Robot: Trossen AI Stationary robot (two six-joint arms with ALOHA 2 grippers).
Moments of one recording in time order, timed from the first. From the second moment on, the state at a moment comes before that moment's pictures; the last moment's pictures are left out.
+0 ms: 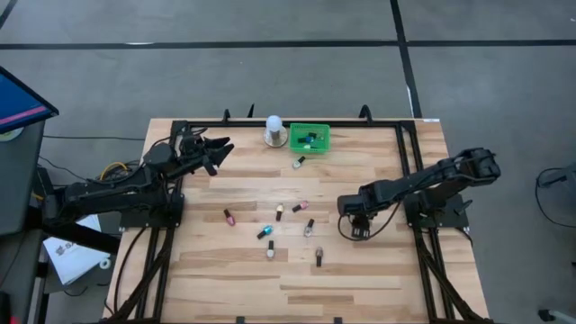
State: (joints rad) left arm 0.41 0.59 0.30 0.38 -0.12 -0.54; right arm 0.13 1.53 0.67 -0.65 -0.01 0.37
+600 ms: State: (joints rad) left arm 0.41 0.59 0.30 0.38 -0.12 -0.54; right arm 0.04 1.49 0.73 -0.63 -0.04 0.28
